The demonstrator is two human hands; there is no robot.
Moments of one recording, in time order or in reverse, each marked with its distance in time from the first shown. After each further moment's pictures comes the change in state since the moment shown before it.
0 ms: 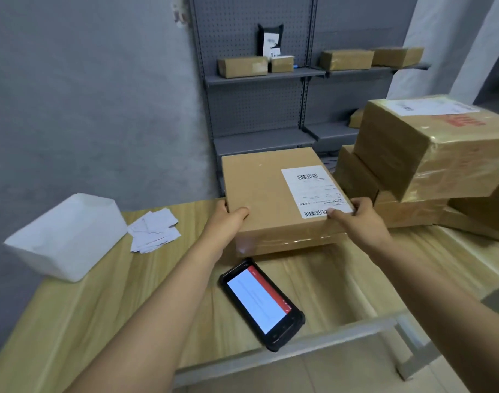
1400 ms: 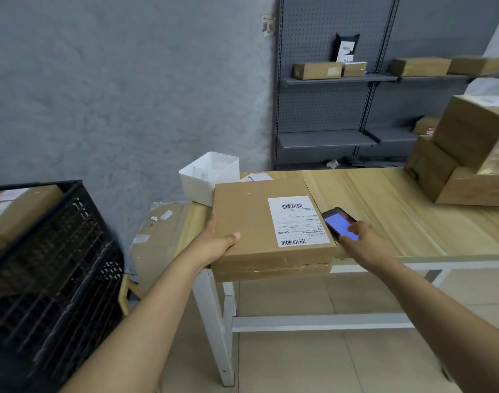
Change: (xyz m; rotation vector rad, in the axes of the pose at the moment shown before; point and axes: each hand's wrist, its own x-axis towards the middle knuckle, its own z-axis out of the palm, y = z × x) left_hand -0.202 -0.109 -0.249 0.264 0.034 -0.206; right_hand -0.222 -0.030 0.101 -0.340 -0.238 -0.139
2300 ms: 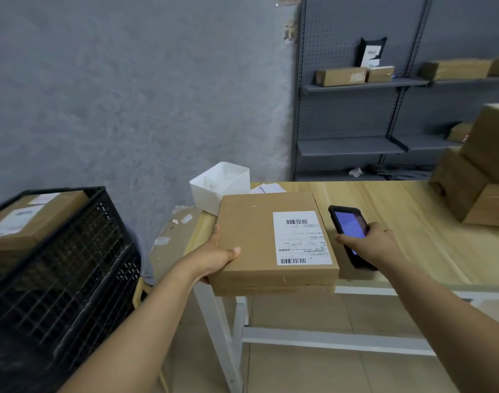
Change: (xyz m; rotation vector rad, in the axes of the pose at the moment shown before) left_hand 0.006 0.009 0.000 0.205 -0.037 -0.098; right_hand 0.063 0.004 -0.009 0.063 0.040 0.091
